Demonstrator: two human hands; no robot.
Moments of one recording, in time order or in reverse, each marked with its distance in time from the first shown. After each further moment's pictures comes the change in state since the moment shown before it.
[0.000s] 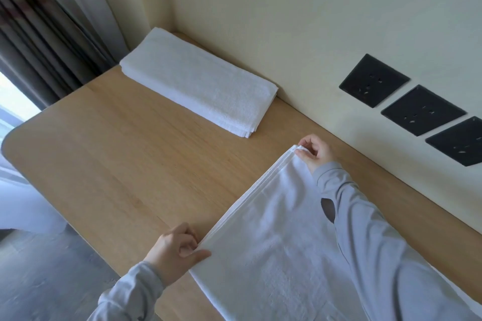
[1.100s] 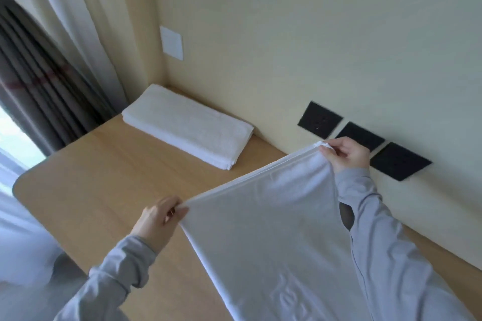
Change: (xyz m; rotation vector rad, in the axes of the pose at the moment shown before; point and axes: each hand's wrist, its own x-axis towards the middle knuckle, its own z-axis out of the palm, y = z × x) left_hand 0.009 0.090 -0.078 0.109 0.324 0.309; right_hand -0.040 -0.078 -0.114 0.210 0.421 -0.176
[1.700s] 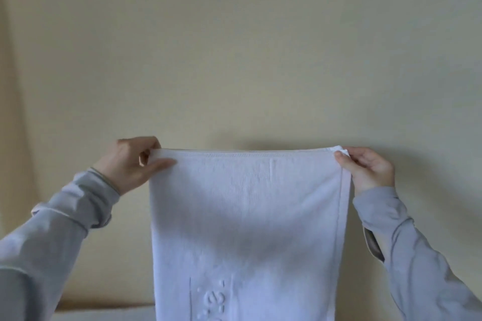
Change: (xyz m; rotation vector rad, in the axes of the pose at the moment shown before) left_hand 0.135 0.392 -0.212 0.135 0.413 1.093; right_hand -0.019 -0.279 -0.280 0.361 0.645 -0.453
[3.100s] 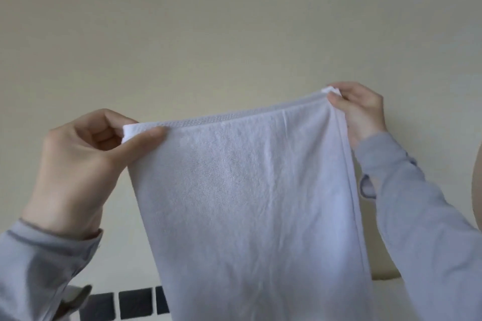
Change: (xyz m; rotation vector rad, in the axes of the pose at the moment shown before) left_hand 0.048 0.284 0.047 -1.012 0.343 -0.231; right_hand 0.118 -0.149 -0.202 -0.030 0.029 -0.189
